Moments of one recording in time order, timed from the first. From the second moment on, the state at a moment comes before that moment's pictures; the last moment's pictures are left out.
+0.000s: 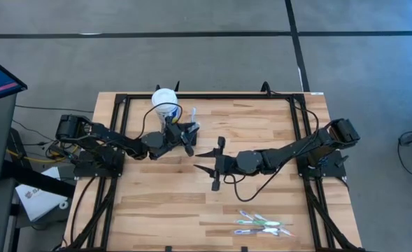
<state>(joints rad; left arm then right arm) -0.01 1.52 0.51 1.03 -0.66 0.05 0.29 1.65 1.05 0.50 0.45 -0.17</state>
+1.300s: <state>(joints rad) -0.27 1.29 0.51 0.85 -0.66 0.05 0.48 1.52 1.05 -0.12 0.45 0.36</state>
